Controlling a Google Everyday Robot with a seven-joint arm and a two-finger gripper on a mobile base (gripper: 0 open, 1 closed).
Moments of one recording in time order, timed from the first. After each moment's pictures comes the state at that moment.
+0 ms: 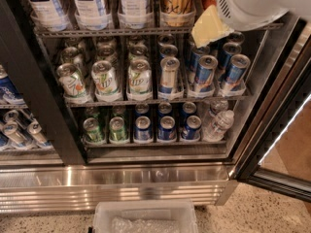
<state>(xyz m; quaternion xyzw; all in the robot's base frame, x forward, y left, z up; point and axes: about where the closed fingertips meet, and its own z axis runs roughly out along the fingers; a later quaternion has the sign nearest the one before) 0.513 -0.157 1.058 -0.13 0.89 -0.17 0.40</state>
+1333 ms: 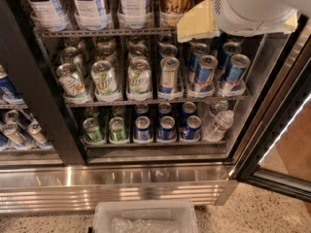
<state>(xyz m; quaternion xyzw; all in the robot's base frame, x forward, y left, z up) 0.498 -0.145 1.045 0.01 0.92 -0.08 0.39</state>
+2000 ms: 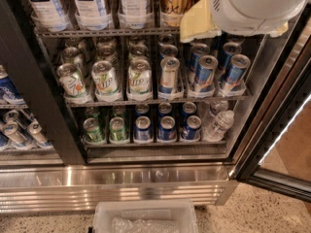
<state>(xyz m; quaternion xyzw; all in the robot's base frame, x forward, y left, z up) 0.484 -0.136 1.053 0.01 0.92 -0.07 0.39</state>
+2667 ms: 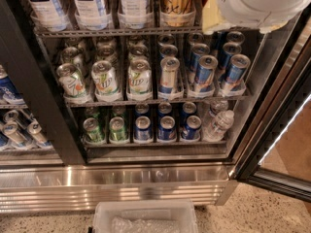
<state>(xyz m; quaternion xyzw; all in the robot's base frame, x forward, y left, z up) 0.489 -0.150 1.065 0.05 0.91 -0.08 0.41</state>
